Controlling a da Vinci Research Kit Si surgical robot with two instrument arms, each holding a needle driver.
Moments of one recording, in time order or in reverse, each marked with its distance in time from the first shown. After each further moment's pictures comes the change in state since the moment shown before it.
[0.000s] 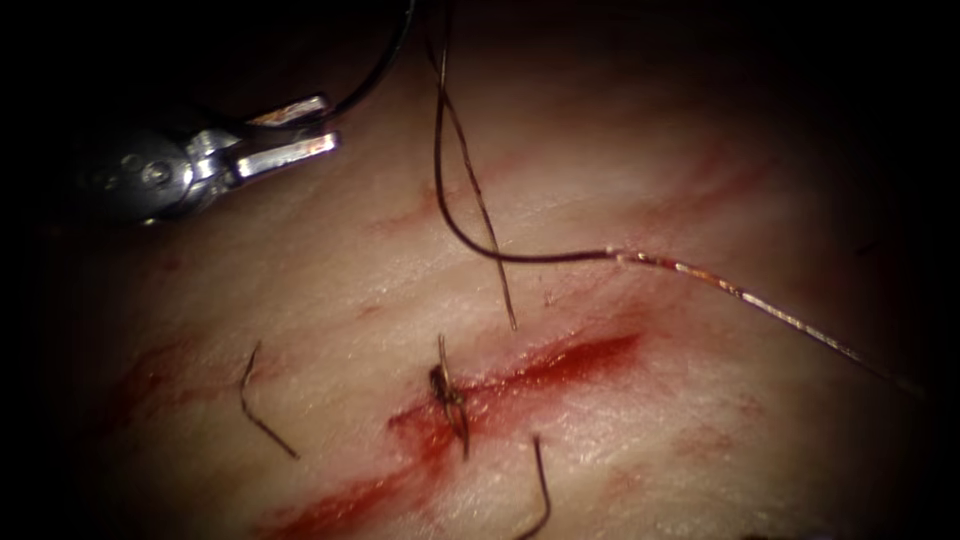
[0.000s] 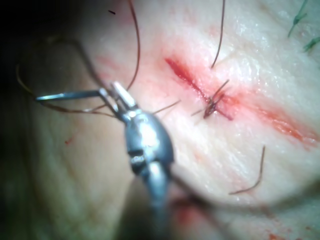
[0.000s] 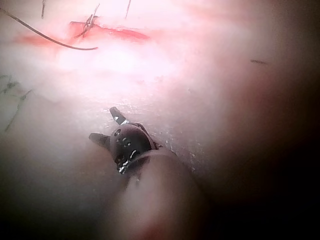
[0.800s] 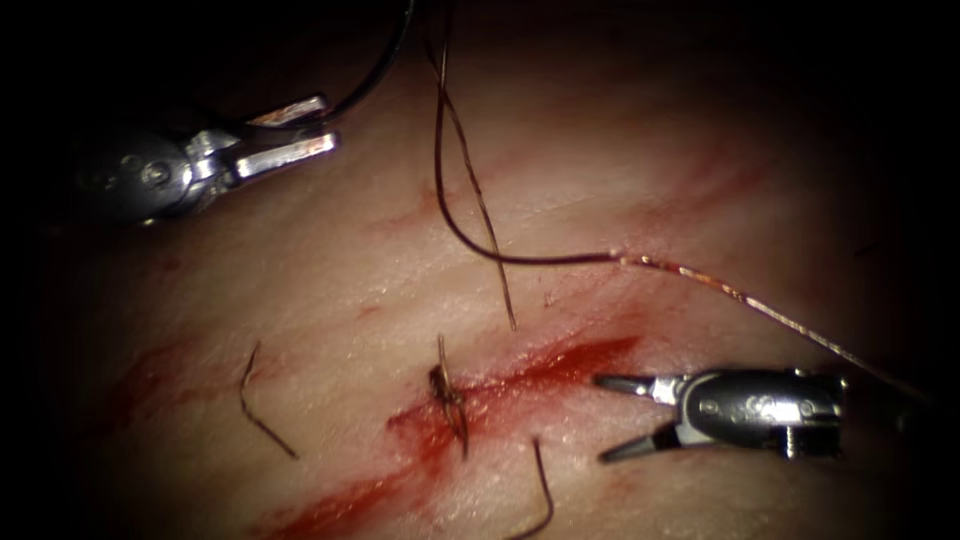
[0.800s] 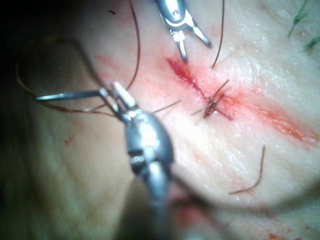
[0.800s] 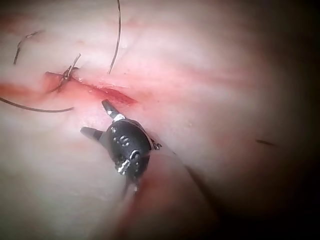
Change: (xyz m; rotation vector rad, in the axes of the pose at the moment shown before) right arm 0.000 0.008 0.014 0.010 0.165 -0.143; left arm 0.000 0.000 0.000 -0.001 0.001 0.000
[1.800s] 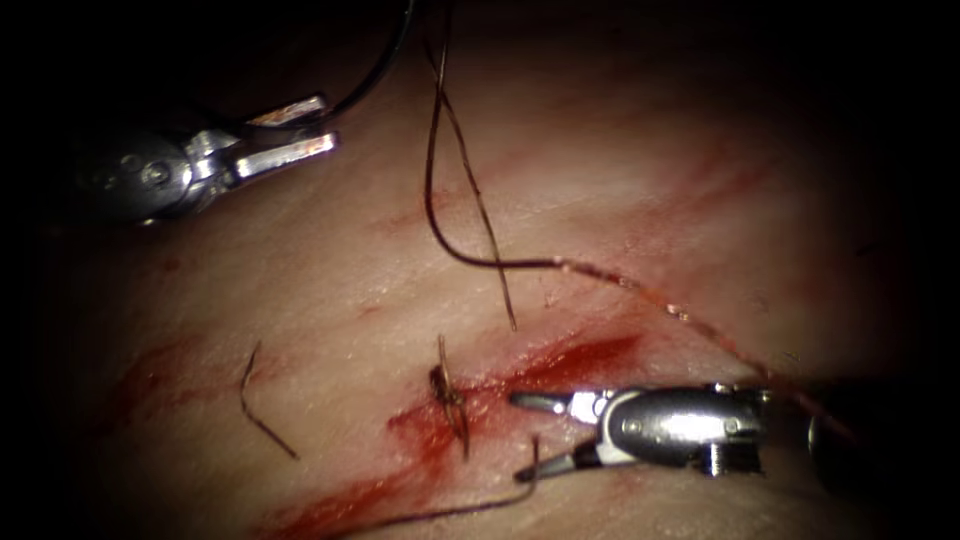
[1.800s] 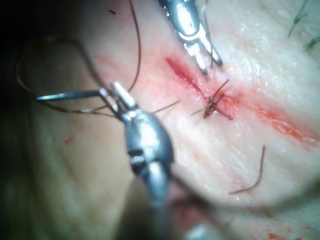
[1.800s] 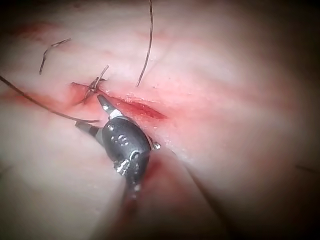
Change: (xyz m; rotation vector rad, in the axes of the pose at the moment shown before) right arm 0.001 -0.001 0.004 0.120 -0.002 0.000; left arm 0.000 0.000 0.000 0.000 0.000 0.000
